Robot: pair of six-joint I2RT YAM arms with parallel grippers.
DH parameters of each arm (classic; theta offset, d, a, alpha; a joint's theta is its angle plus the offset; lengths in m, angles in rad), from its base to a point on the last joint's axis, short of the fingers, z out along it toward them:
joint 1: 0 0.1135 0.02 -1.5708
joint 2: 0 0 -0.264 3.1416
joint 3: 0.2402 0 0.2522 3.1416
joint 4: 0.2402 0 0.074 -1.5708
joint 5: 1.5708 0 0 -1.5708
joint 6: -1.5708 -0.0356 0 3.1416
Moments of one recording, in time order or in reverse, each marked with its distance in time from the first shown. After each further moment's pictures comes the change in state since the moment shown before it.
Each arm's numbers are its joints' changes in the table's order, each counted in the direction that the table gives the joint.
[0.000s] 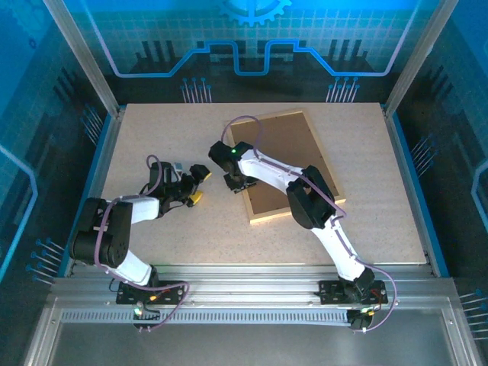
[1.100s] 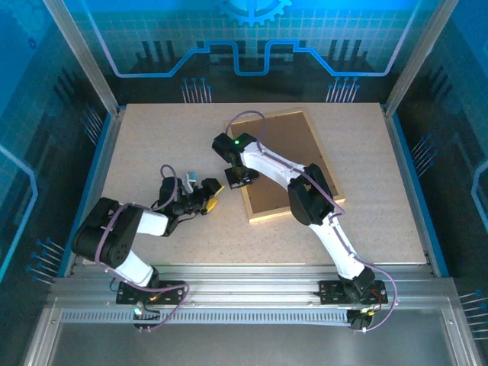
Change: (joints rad) left arm -0.167 0.029 -0.191 -0.430 -0.003 0.103; right arm -0.049 0.049 0.139 0.105 -0.132 -0.018
